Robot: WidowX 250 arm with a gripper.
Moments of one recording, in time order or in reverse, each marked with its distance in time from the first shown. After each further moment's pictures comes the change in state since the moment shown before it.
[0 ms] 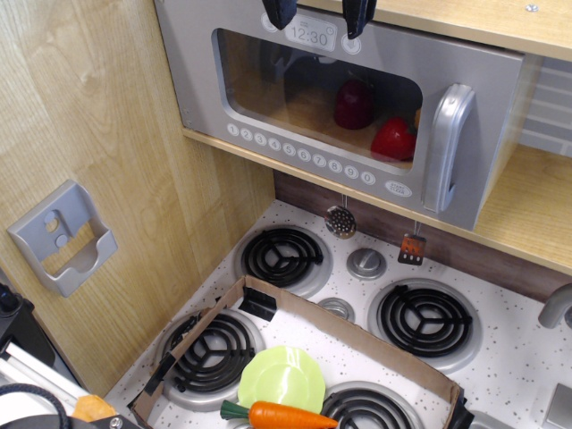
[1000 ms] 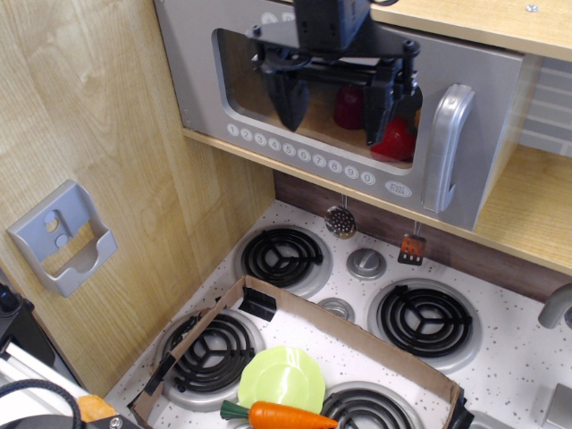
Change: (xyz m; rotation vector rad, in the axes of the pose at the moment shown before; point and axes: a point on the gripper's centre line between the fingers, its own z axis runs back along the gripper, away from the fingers) arm -0.065 -0.038 -0.031 0.008 -0.069 0.042
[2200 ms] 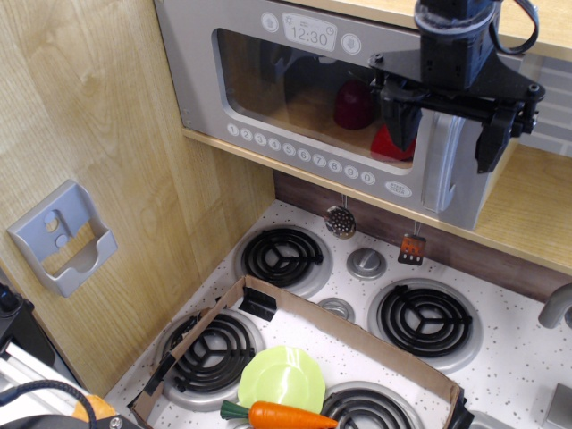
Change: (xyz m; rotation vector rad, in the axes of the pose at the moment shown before) arm 0.026 -0.063 -0.028 -0.031 -0.075 -0.140
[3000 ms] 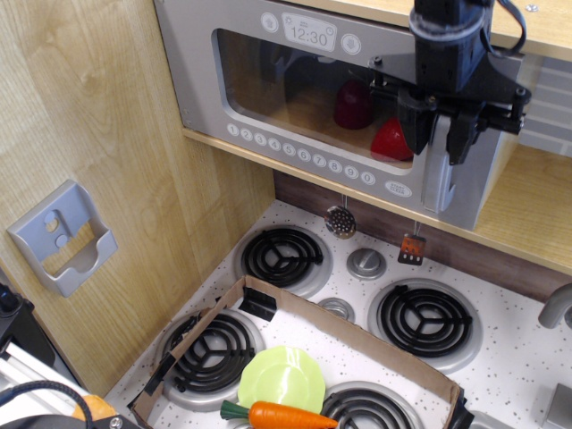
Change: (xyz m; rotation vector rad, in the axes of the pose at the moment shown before) arm 0.008 0.012 -0.016 -0.001 -0.009 -0.009
